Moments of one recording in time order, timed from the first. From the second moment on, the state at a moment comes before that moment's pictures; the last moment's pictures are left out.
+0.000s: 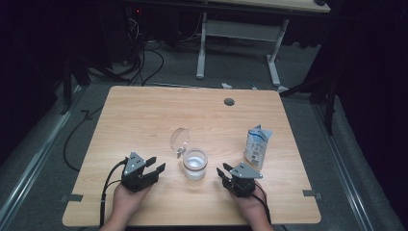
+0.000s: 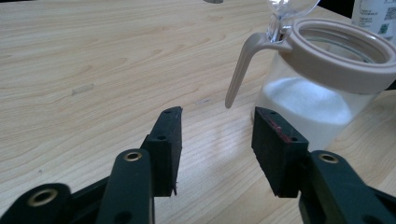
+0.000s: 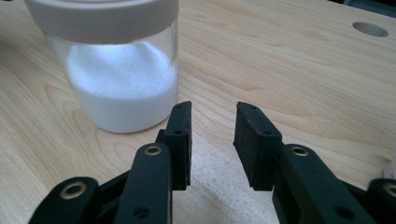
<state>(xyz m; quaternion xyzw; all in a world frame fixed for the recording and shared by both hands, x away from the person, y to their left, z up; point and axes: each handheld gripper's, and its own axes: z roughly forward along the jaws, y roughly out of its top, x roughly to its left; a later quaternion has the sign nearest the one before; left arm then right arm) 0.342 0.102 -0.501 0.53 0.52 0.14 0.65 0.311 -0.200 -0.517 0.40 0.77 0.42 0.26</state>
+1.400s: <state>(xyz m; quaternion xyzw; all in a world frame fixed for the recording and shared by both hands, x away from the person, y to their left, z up) 0.374 0.069 -0.469 0.49 0.52 0.12 0.69 0.314 -0.165 -0.520 0.35 0.80 0.41 0.25</state>
